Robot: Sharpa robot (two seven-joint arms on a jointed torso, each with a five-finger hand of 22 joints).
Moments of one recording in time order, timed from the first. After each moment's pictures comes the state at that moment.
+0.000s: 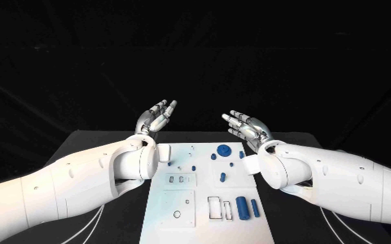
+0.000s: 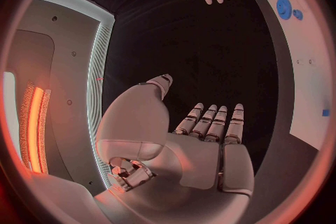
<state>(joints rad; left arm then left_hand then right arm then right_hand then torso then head) 1.13 -0.69 -0.02 1.45 0.06 -0.67 0.45 1.13 -0.04 0.27 0.29 0.20 0.26 0.14 0.03 0.03 0.23 0.20 0.03 0.03 0.20 0.20 0.02 0.03 0.05 0.23 0.29 0.03 0.03 1.16 -0.76 -0.12 1.50 -0.06 -0.52 0.35 1.04 0.17 0.04 -0.04 0.25 0.21 0.14 0.03 0.03 0.25 0.23 0.03 0.03 0.19 0.22 0.02 0.03 0.14 0.15 0.29 0.06 0.04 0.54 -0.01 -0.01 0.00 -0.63</state>
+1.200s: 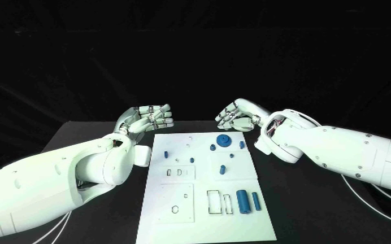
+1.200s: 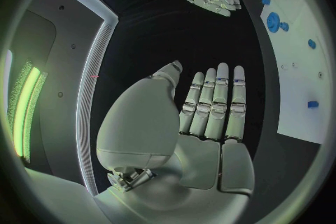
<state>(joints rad) 1.16 -0.90 -0.02 1.66 0.03 -0.50 0.40 1.37 -0.11 0.22 0.24 0.20 0.97 0.21 0.13 0.07 1.05 0.16 0.14 0.07 1.06 0.12 0.20 0.11 0.17 0.84 0.27 0.27 0.12 1.29 -0.75 -0.13 1.41 -1.10 -0.34 0.09 1.26 0.07 0.21 -0.28 0.24 1.03 0.18 0.12 0.08 1.18 0.12 0.09 0.07 1.24 0.08 0.18 0.11 0.17 0.87 0.20 0.41 0.17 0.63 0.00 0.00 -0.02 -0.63</state>
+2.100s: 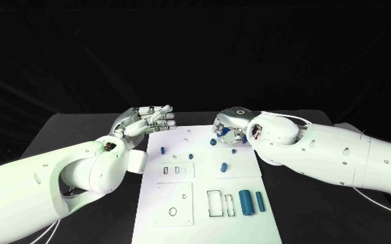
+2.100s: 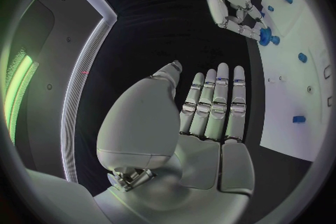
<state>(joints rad) 1.19 -0.95 0.00 1.75 0.02 -0.45 0.38 1.38 -0.11 0.20 0.25 0.20 0.96 0.22 0.10 0.07 1.04 0.17 0.11 0.07 1.07 0.13 0.19 0.12 0.17 0.85 0.27 0.27 0.11 1.31 -0.69 -0.13 1.43 -1.69 -0.23 -0.16 1.21 -0.03 0.26 -0.23 0.27 1.09 0.14 0.07 0.08 1.18 0.08 0.07 0.12 1.47 -0.01 1.40 1.27 0.14 1.32 0.09 1.08 0.82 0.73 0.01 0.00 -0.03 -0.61</state>
